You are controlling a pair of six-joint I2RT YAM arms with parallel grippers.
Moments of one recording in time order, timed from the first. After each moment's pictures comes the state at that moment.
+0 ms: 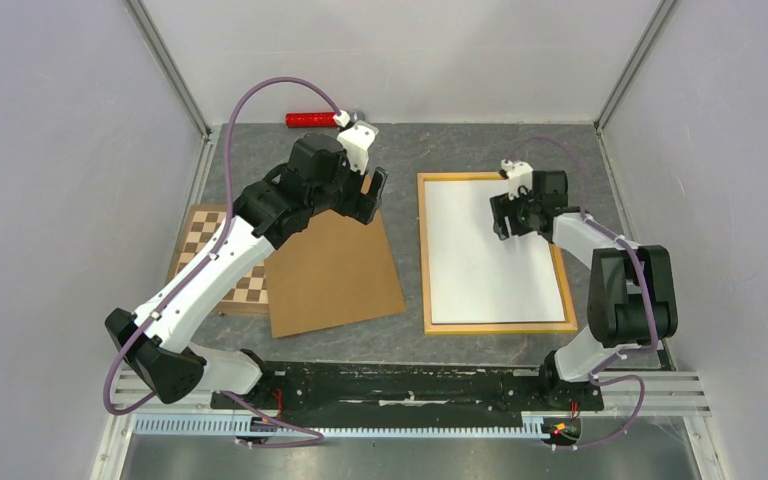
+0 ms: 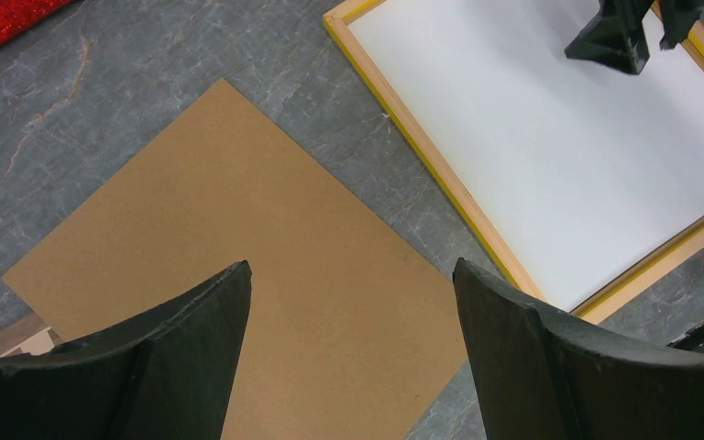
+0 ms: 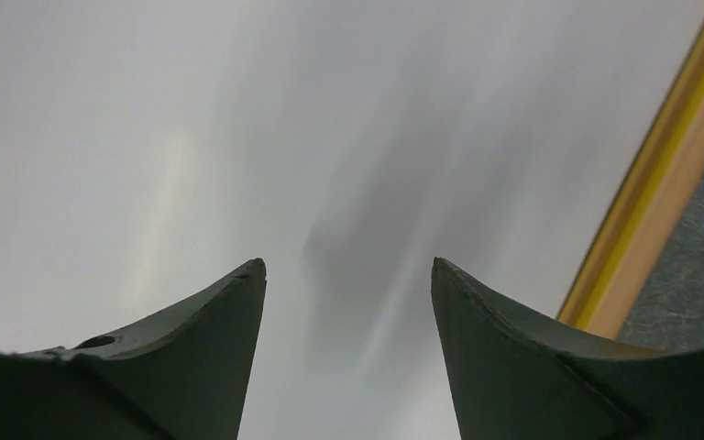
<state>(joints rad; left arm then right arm) -0.67 1.34 1.48 -0.70 -0.08 -0.03 0.02 1.61 0.93 -0.15 -0.24 -0.27</state>
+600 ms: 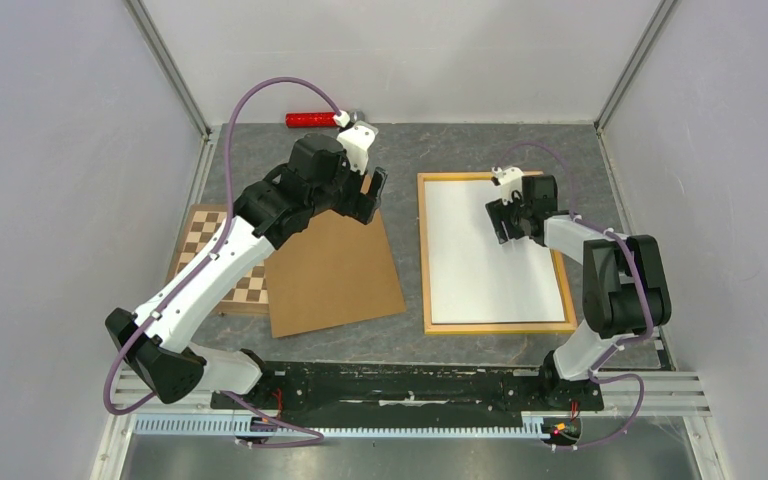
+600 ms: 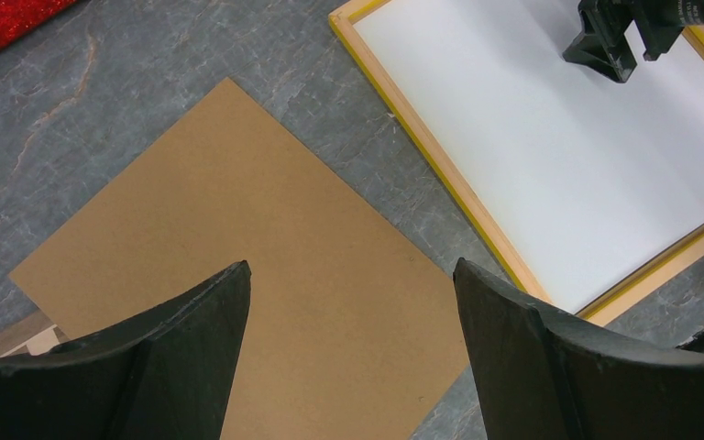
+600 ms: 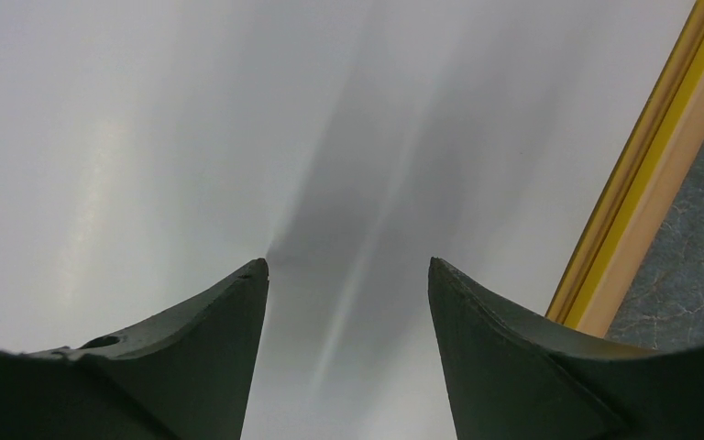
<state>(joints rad) -0.67 1.34 1.48 -0.70 -0.10 -0.02 0.08 1.67 0.89 -0.05 -0.10 -0.33</state>
